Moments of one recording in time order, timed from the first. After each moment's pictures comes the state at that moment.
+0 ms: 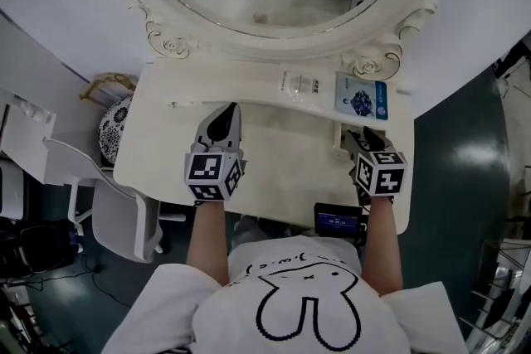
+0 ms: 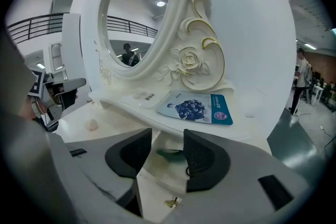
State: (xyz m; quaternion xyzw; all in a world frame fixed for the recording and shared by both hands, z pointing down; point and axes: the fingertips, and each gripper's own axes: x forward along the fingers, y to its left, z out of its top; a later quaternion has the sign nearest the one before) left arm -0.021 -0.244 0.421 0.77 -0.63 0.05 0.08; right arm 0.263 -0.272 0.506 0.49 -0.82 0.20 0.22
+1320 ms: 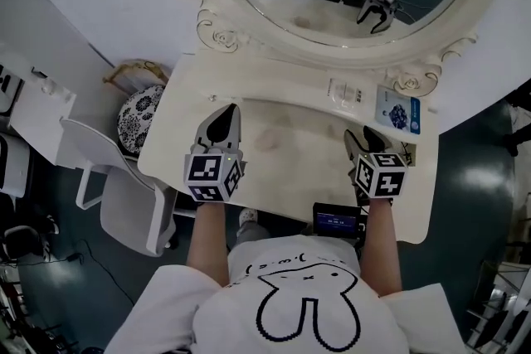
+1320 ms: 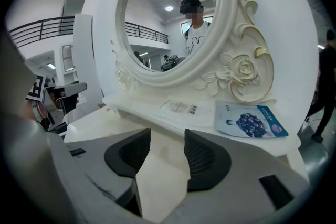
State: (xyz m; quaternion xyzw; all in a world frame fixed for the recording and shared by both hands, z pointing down) left arm -0.128 -0.207 0.408 0.73 -0.67 0.04 0.08; right arm 0.149 -0.265 0.488 0.45 -0.85 0.19 0.20
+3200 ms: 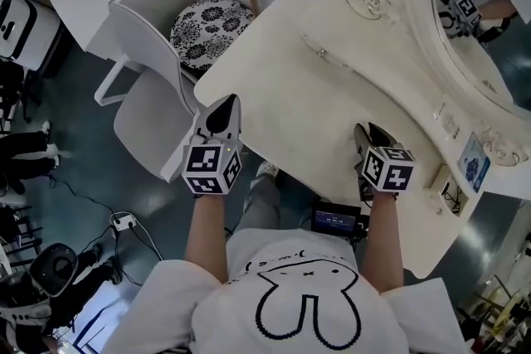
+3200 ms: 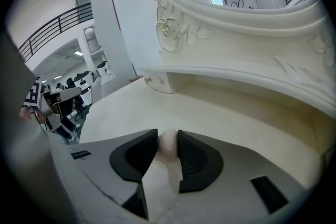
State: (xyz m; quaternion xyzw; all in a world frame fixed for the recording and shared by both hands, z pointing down) left arm -0.324 -0.046 0.497 0.57 -0.80 0.05 0.18; right arm -0.070 -0.210 0.577 0.27 -0.88 0.22 0.31
